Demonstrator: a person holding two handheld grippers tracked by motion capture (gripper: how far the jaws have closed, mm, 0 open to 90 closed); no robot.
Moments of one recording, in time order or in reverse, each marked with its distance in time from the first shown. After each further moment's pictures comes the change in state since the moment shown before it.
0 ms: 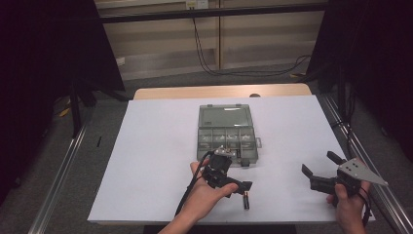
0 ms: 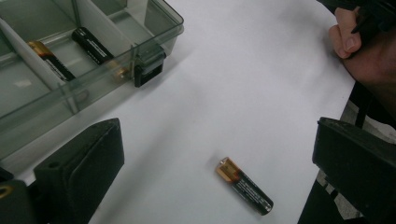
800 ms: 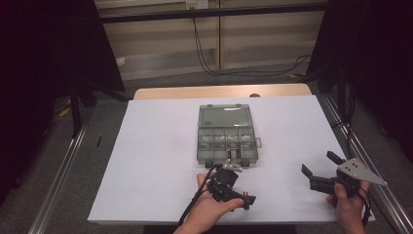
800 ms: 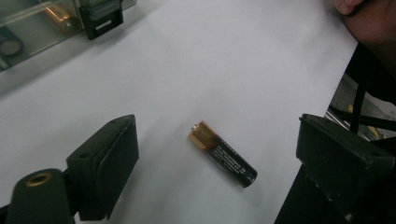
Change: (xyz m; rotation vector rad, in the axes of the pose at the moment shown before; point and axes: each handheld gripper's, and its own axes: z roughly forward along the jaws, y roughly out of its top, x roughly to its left) left arm -0.018 -0.023 0.018 0.085 -0.012 0.041; right arm 0.001 0.000 0.001 0.003 -0.002 -0.003
